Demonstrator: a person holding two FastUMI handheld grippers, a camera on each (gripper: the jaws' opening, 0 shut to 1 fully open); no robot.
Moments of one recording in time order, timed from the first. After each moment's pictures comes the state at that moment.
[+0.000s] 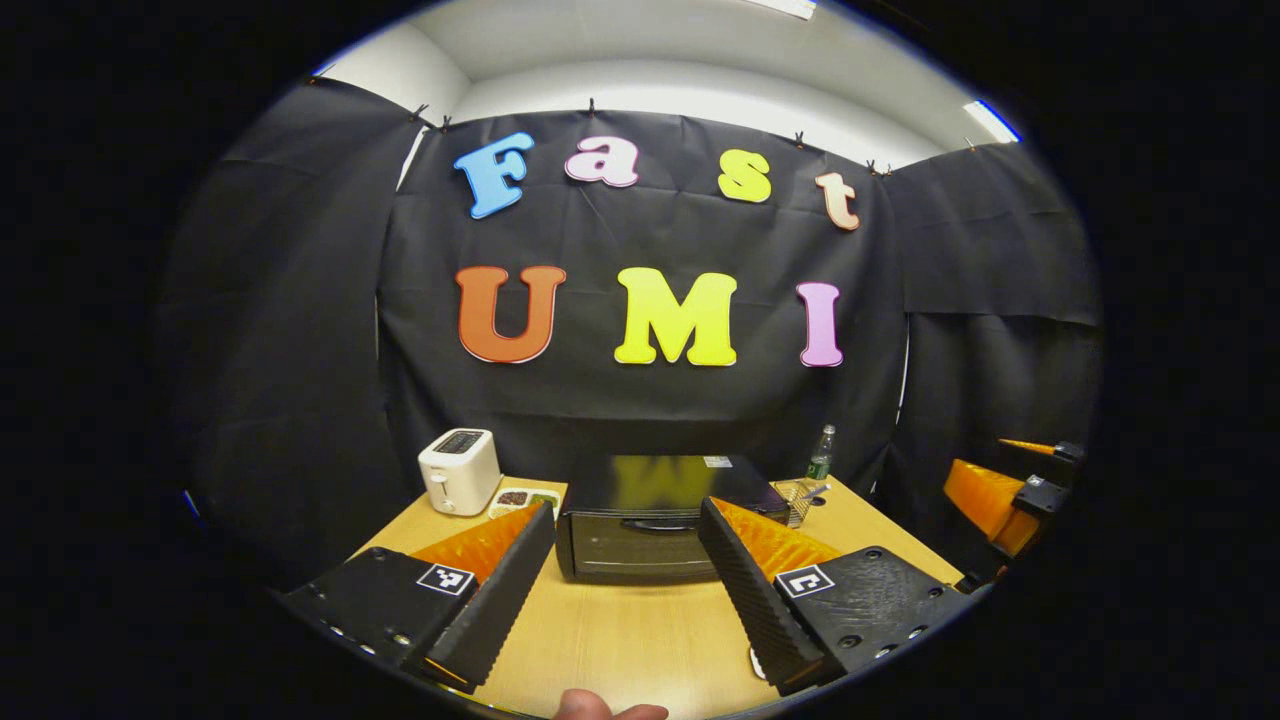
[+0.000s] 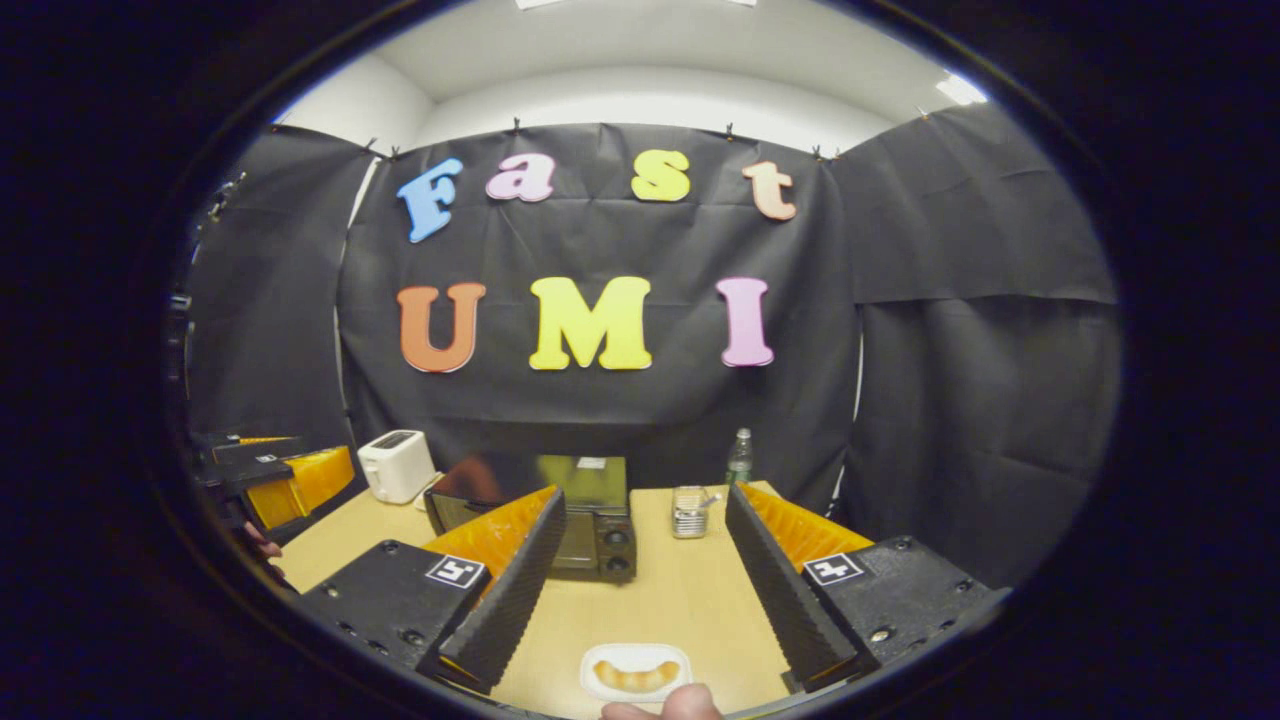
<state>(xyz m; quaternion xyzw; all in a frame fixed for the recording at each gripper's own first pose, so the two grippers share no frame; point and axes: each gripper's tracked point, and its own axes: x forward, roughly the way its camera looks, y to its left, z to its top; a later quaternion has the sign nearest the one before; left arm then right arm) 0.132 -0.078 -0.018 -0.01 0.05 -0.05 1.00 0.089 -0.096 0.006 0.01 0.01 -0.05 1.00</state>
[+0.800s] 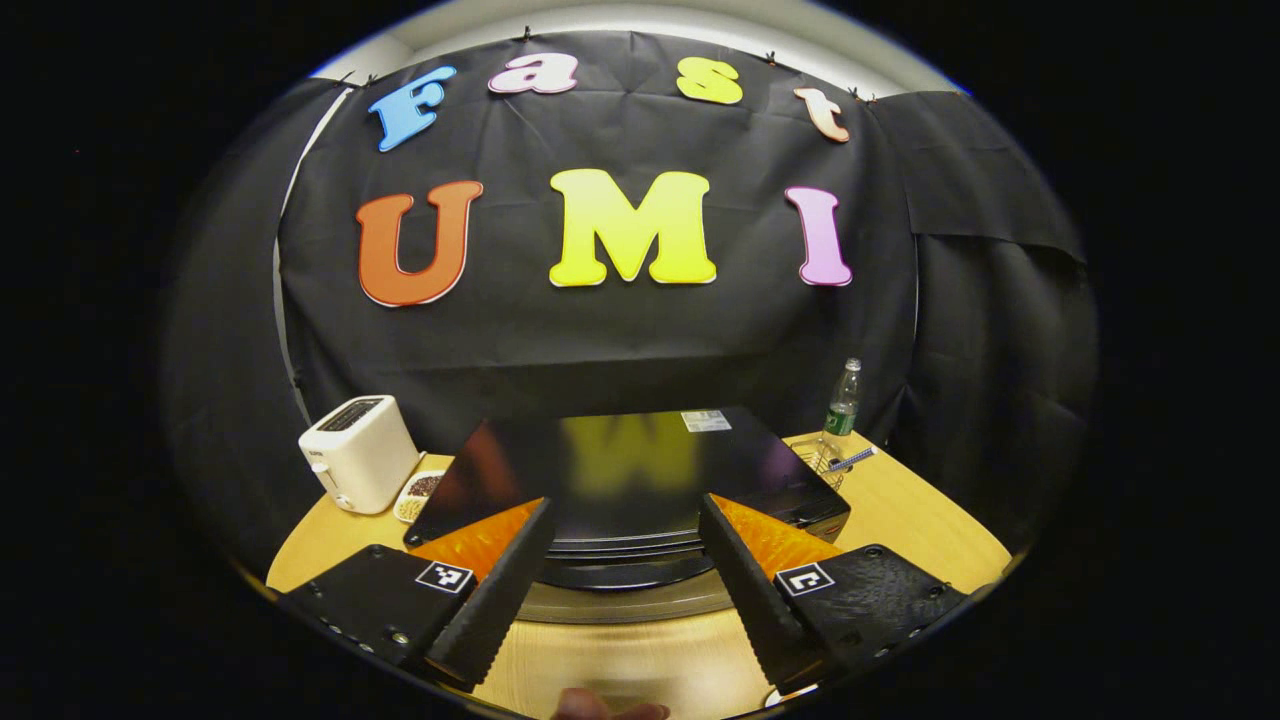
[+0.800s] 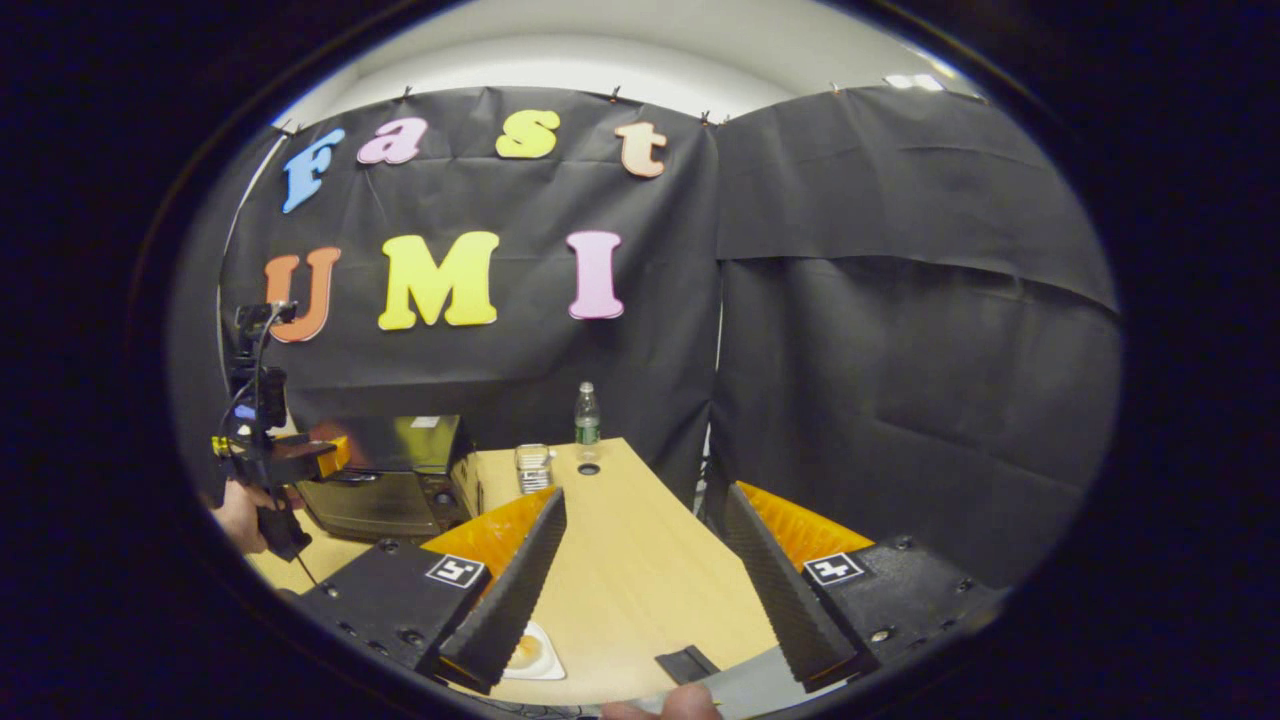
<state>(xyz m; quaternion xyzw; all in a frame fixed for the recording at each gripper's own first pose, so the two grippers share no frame) 0.304 -0.146 -0.123 0.03 0.13 -0.08 0.99 0.057 -0.237 -0.035 0.02 0.08 -0.22 0.97</state>
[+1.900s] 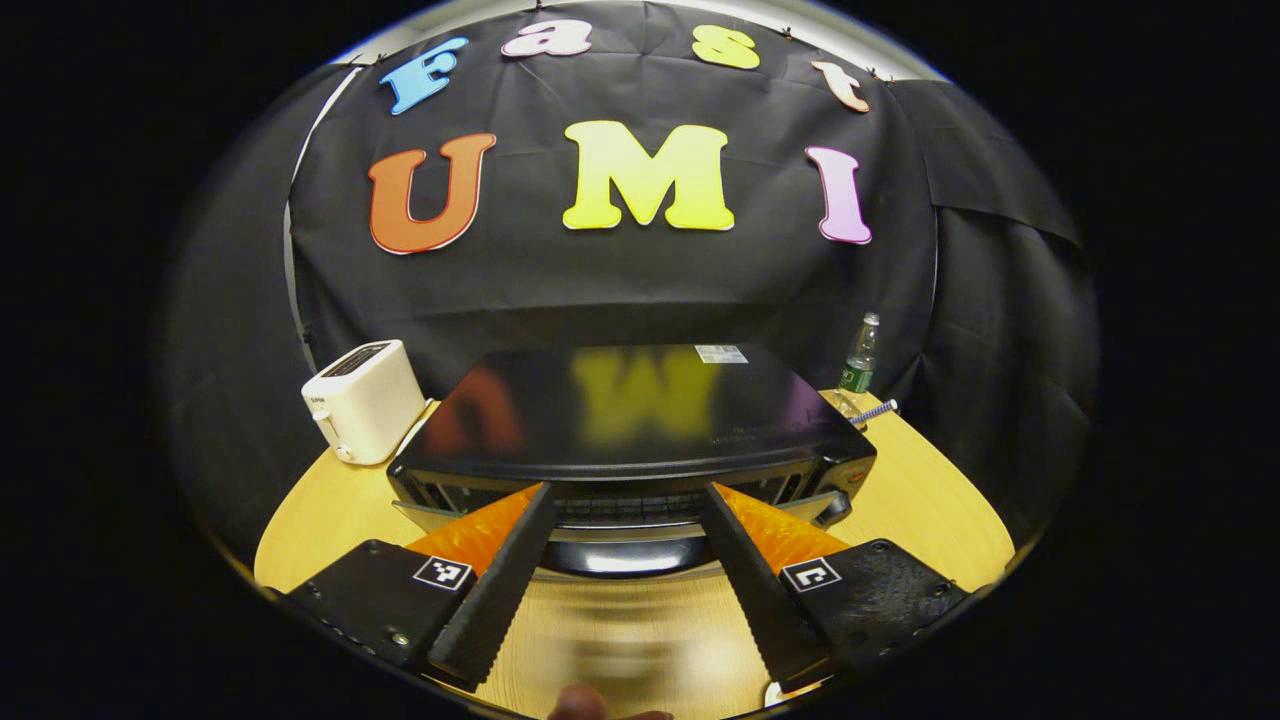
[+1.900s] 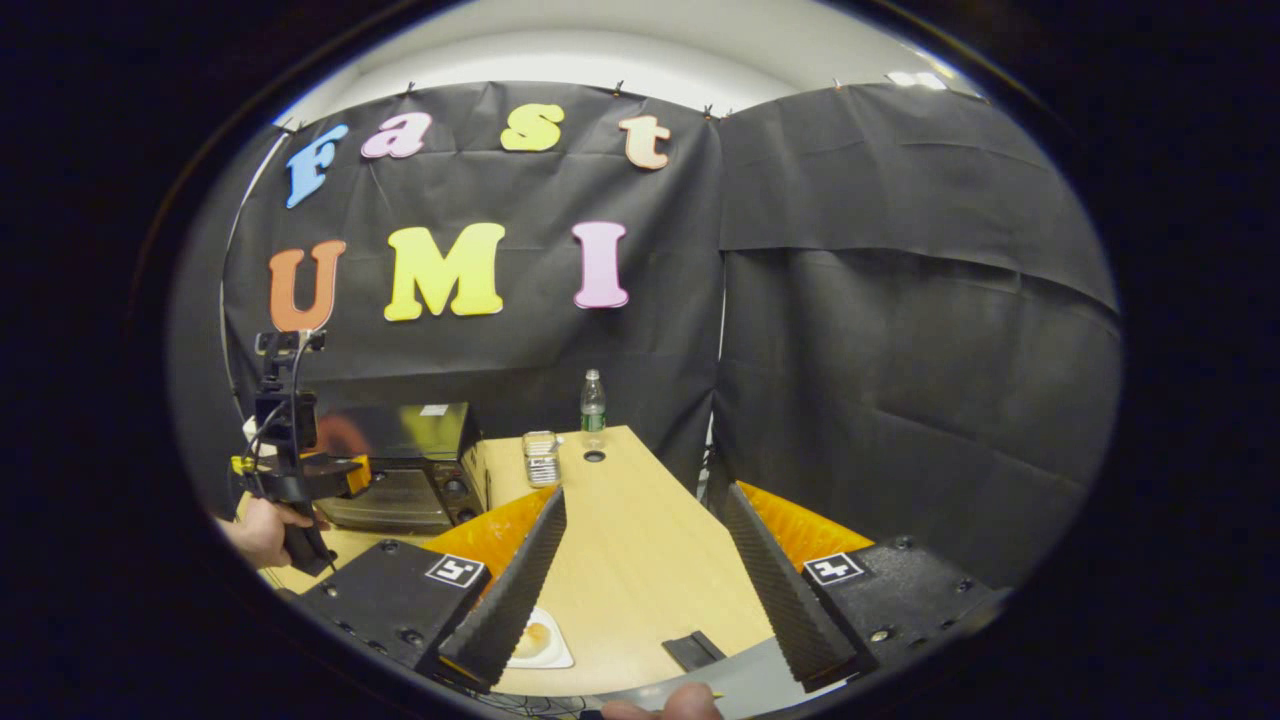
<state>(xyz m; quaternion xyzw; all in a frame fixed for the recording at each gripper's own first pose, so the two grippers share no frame) 0.272 -0.134 -0.163 0.03 0.20 -0.06 0.98 0.043 -0.212 -0.041 0.03 0.09 -0.21 0.97</state>
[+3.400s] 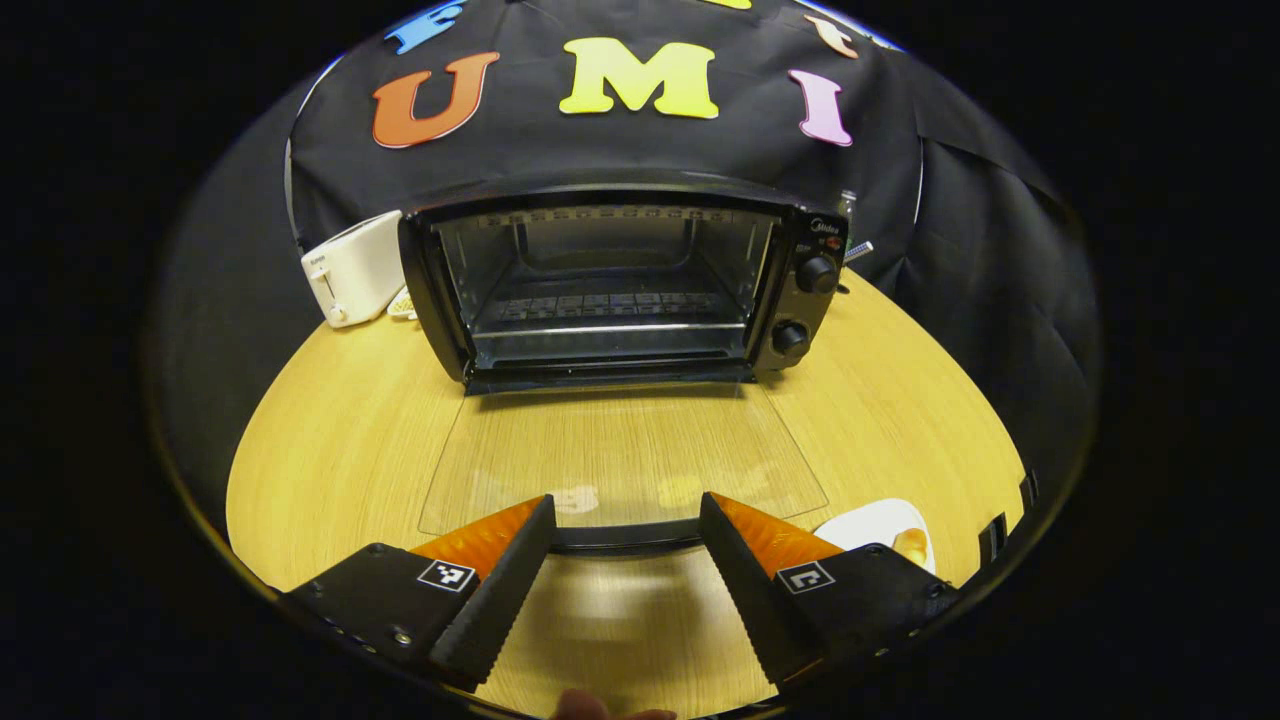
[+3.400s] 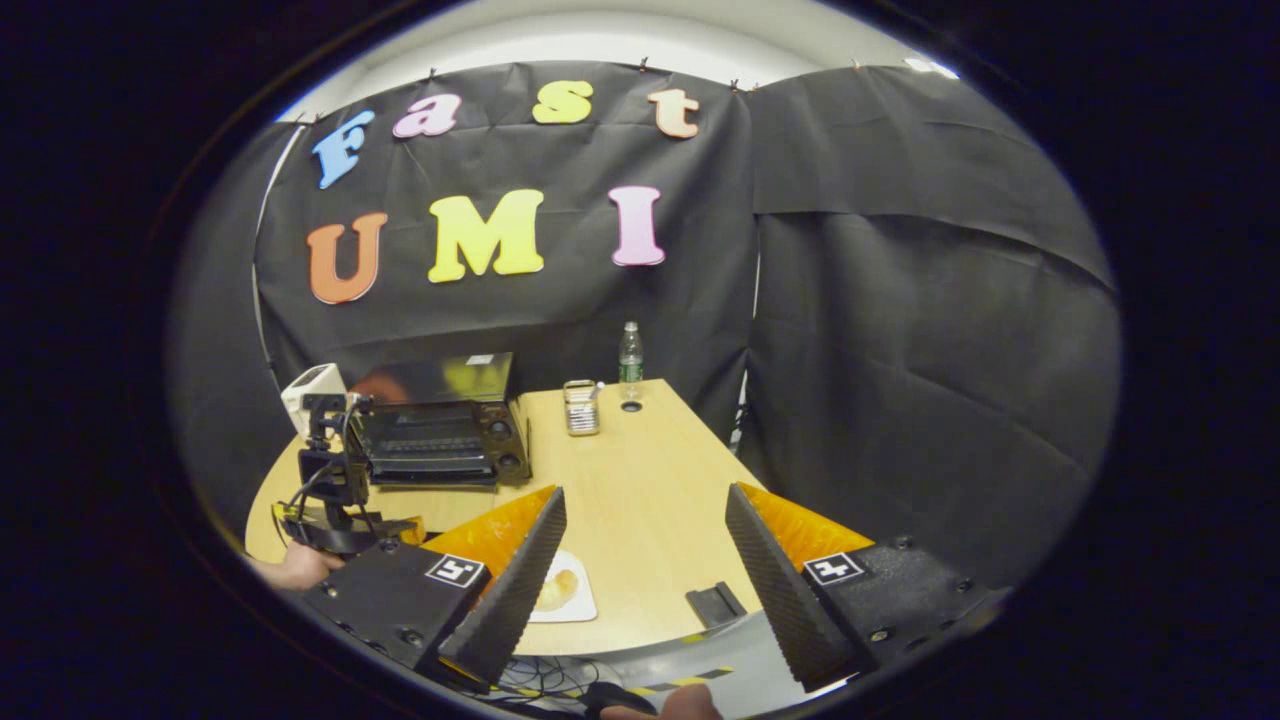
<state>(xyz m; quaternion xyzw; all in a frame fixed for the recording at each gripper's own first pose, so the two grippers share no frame) 0.158 -0.120 -0.272 0.02 0.32 -0.08 0.94 0.006 -0.173 -0.089 0.04 0.15 -0.14 0.98</state>
